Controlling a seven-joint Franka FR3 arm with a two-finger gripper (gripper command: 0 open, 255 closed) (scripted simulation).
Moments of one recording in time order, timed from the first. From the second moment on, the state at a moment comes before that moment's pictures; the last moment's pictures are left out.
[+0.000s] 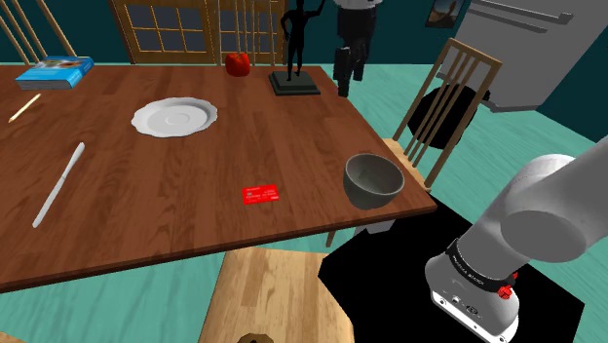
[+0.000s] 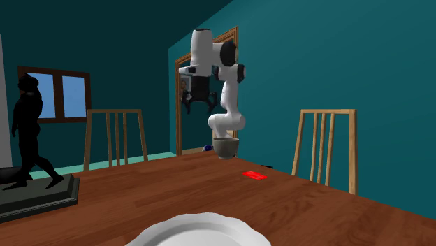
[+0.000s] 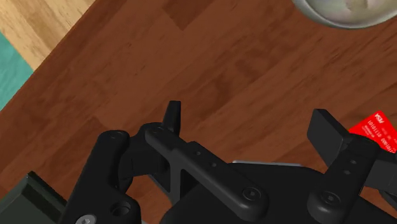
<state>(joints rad) 0.14 -0.33 0.12 -2.10 -0.06 1.67 -0.15</state>
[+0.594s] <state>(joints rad) 0.24 -0.02 0.25 -1.91 -0.15 1.61 -0.17</state>
